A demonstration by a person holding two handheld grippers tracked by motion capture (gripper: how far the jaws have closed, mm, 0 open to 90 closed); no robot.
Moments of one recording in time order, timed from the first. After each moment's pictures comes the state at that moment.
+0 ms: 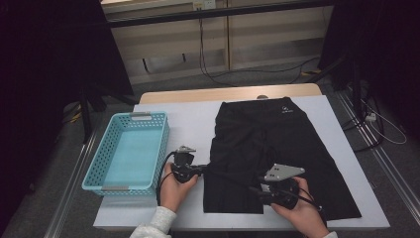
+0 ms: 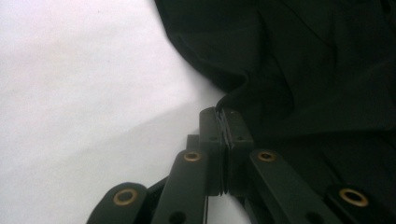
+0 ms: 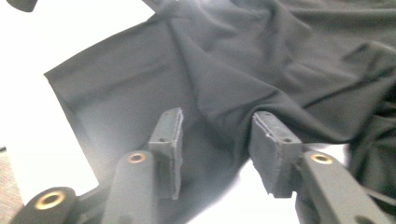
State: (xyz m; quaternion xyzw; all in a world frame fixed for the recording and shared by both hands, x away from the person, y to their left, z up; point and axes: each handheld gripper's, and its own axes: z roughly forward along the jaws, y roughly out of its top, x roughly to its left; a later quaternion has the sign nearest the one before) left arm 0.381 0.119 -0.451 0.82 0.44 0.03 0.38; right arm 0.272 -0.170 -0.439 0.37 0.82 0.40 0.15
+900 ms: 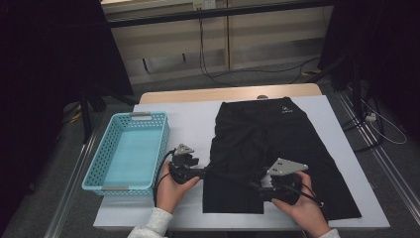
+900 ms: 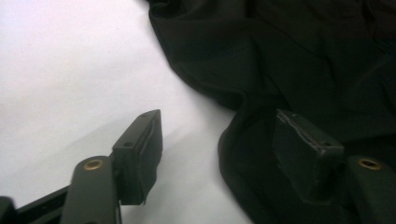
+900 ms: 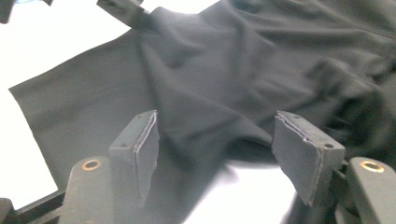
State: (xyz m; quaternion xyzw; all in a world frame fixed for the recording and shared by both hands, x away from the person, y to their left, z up) left arm 0.379 0.125 -0.447 0.82 0.40 0.07 0.41; right arm 0.280 -0.176 -0.433 0.37 0.81 0.40 0.19
